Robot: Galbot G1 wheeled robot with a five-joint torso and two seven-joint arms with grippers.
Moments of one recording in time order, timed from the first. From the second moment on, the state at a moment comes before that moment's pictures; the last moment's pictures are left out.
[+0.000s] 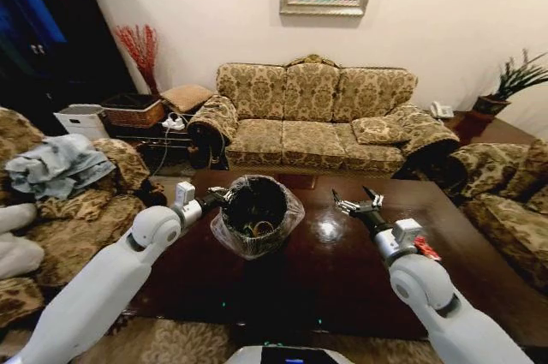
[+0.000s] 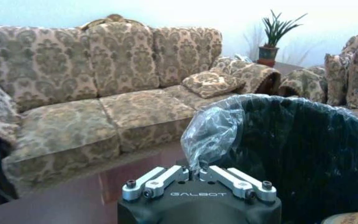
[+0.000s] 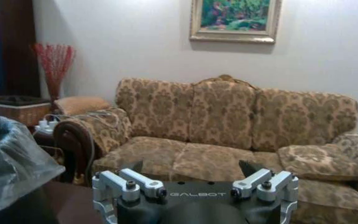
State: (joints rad) left arm 1.02 -0.77 -0.33 -2.06 -0.77 0.58 0.12; right arm -1.37 0.88 0.45 2.22 0.60 -0.28 0.26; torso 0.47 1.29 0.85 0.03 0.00
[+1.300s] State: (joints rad) left arm 1.06 -0.76 -0.34 -2.04 -0.72 0.58 0.10; right arm -1.20 1.15 0.29 1.53 0.50 -0.16 0.12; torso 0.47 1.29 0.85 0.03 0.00
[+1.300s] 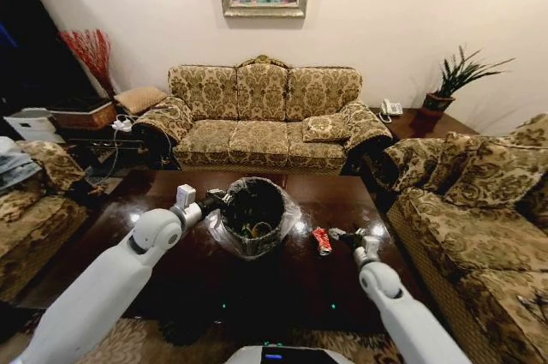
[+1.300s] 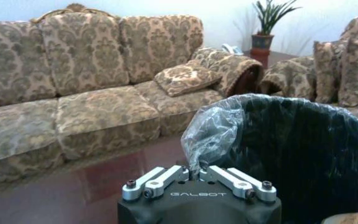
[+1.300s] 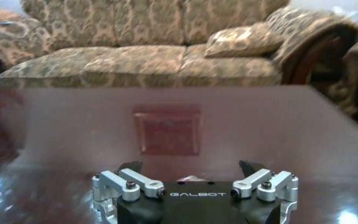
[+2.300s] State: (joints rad) left arm 1.10 -0.74 -0.36 -2.07 -0.74 0.57 0.10; right arm -1.15 1.24 0.27 1.35 0.52 -0.21 0.13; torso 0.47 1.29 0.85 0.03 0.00
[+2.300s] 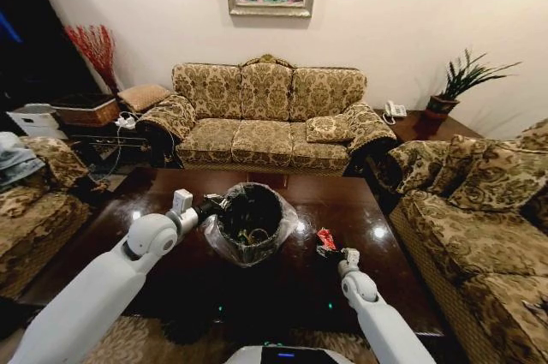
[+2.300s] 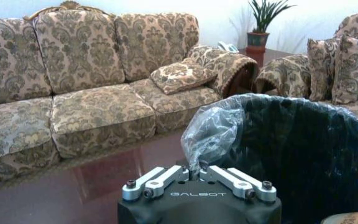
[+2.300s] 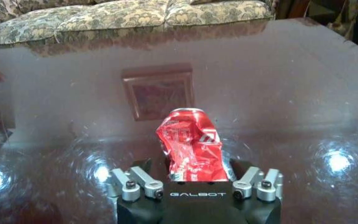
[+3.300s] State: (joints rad) left arm 1.06 -0.75 -0.32 -2.06 -0.77 0.57 0.09; right arm -1.18 1.12 0.37 1.90 0.55 -0.20 0.17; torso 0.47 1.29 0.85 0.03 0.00
